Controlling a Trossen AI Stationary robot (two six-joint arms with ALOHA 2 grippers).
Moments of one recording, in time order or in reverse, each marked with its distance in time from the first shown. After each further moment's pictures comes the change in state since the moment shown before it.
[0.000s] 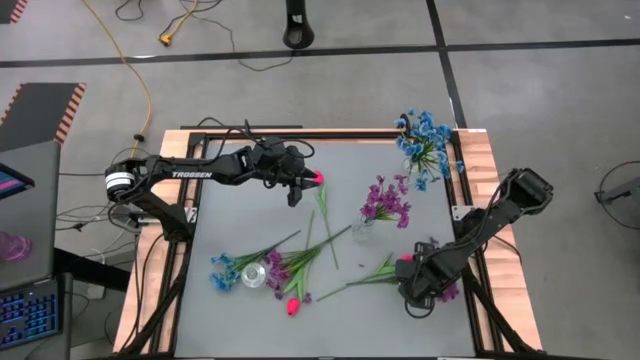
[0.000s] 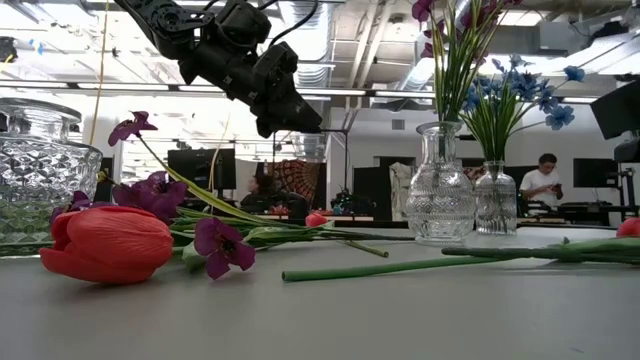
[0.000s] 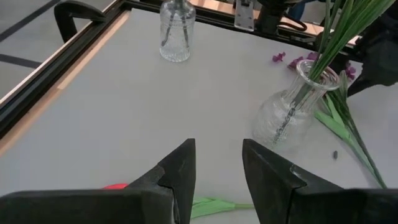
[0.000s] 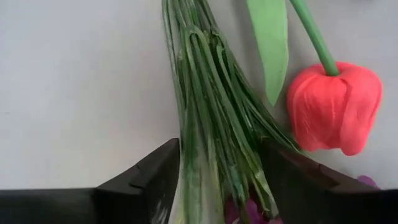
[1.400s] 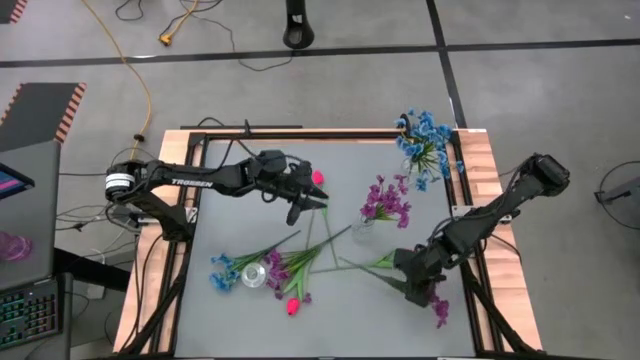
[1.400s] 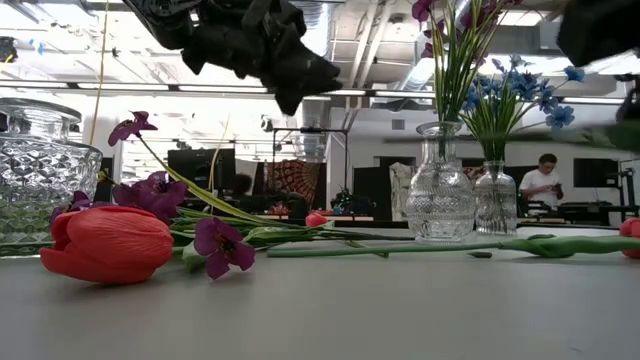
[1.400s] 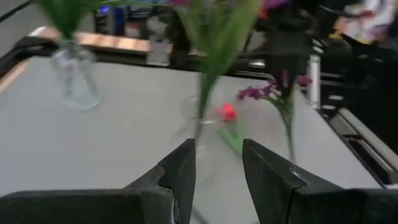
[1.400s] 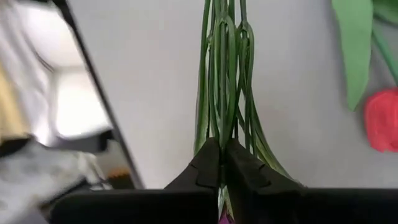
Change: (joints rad) left arm -0.154 0.000 0.001 0.163 0.141 -0.021; right arm -0.135 -0.280 0.000 0.172 -0.215 0.166
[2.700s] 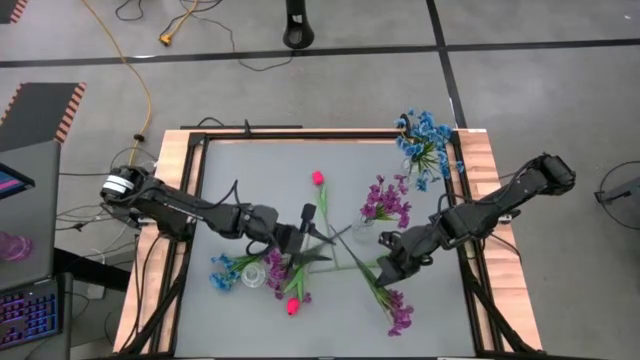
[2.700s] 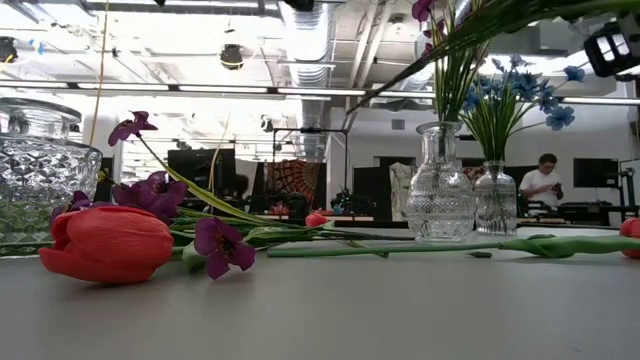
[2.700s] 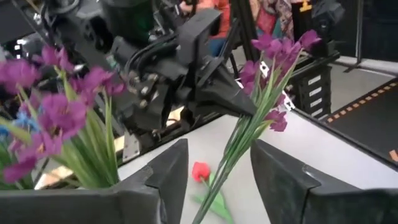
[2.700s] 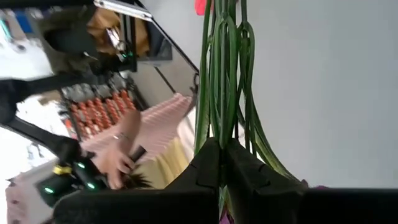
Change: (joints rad) left arm -0.441 0.000 0.029 0.166 -0.381 0.425; right arm -0.144 -0.054 0.000 0.459 -0.027 0.571
